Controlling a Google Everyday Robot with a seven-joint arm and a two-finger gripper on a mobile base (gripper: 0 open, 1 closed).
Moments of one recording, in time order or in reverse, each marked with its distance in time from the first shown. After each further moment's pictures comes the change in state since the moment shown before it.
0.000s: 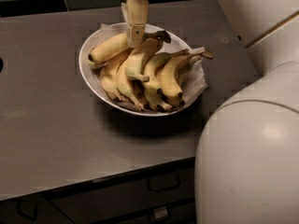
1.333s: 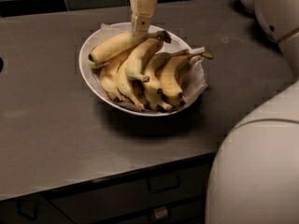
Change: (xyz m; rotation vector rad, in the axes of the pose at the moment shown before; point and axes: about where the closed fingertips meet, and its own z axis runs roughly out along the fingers) arm 0.003 0.020 -0.043 0.030 0.043 0.090
